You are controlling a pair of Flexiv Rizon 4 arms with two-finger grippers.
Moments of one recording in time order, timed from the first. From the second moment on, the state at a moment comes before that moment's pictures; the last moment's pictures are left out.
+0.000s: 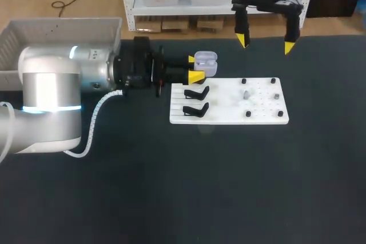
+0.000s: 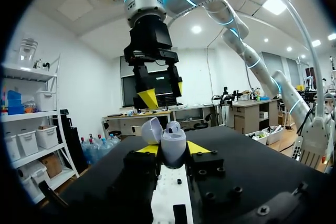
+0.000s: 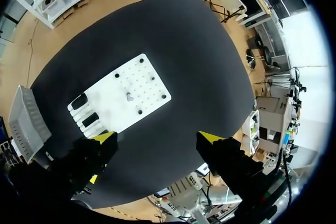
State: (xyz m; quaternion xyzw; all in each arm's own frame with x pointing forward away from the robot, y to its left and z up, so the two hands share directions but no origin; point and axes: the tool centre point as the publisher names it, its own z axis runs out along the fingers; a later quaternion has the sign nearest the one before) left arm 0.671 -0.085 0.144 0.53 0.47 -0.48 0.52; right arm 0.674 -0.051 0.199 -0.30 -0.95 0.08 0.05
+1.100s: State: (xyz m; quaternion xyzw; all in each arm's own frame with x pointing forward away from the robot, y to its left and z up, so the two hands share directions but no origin) left arm 0.671 -0.085 0.144 0.53 0.47 -0.48 0.52; right arm 0.673 -0.070 0.213 -0.18 -0.97 0.03 -0.14
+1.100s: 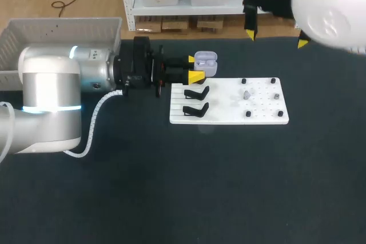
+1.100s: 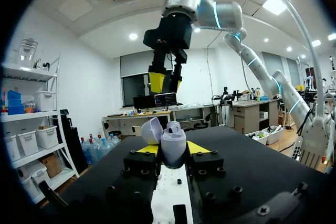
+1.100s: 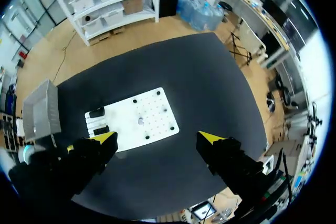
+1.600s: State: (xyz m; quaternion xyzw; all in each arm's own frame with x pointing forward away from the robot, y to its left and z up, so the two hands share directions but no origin) left arm 0.671 -0.085 0.144 0.53 0.47 -0.48 0.52; right arm 0.668 -0.063 0.159 -0.09 -0.98 -0.13 -0.15
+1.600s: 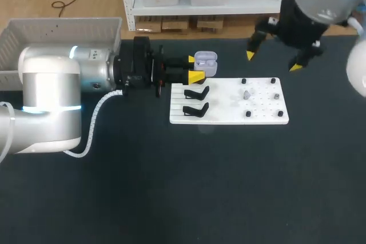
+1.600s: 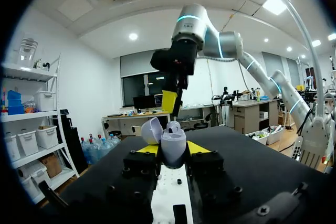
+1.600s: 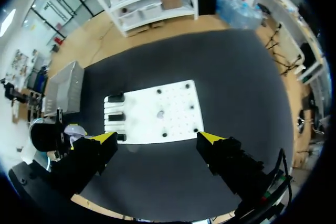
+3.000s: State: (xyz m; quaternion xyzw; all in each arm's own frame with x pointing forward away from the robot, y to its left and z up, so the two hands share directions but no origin) left arm 0.671 -0.085 0.144 0.53 0.47 -0.48 0.52; right arm 0.667 -0.047 0.088 -0.25 -0.96 -0.05 -0.13
